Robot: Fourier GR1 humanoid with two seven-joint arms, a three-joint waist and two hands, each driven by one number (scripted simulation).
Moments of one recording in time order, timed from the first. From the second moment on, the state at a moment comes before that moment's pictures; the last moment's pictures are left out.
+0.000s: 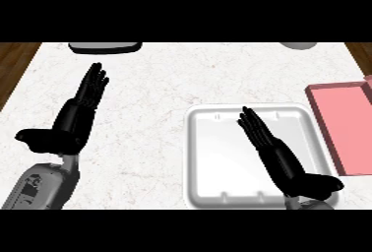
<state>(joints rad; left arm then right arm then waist) -0.26 0.32 -0.19 -1.54 0.22 0.18 -0.06 -0.05 -0.22 0.34 -1.61 -0.26 0.06 -0.14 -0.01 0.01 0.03</state>
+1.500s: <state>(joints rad) -0.10 0.29 -0.09 -1.64 0.29 0.27 0.16 0.10 -0.91 -0.08 -1.63 -0.11 0.22 0.08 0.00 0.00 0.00</state>
